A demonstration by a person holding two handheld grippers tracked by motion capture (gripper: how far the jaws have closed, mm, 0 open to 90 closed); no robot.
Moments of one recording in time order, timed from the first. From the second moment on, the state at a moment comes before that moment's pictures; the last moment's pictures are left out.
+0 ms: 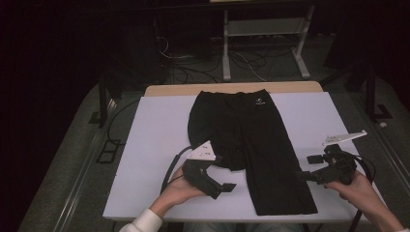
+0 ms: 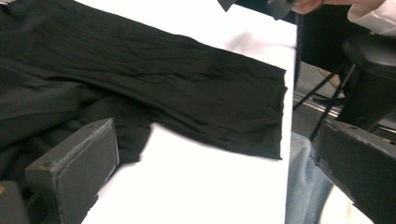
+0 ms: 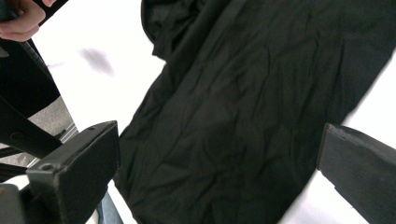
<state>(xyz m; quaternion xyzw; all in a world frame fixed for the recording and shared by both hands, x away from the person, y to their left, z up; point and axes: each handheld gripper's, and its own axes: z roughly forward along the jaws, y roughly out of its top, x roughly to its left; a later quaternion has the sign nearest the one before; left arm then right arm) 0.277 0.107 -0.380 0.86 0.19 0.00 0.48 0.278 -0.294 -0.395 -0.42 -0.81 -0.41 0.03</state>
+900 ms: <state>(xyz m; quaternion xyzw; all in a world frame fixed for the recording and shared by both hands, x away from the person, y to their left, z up) 0.312 0.150 -0.393 0.84 0.25 0.03 0.48 0.326 -0.191 -0.382 -0.34 -0.83 -0.44 0.04</state>
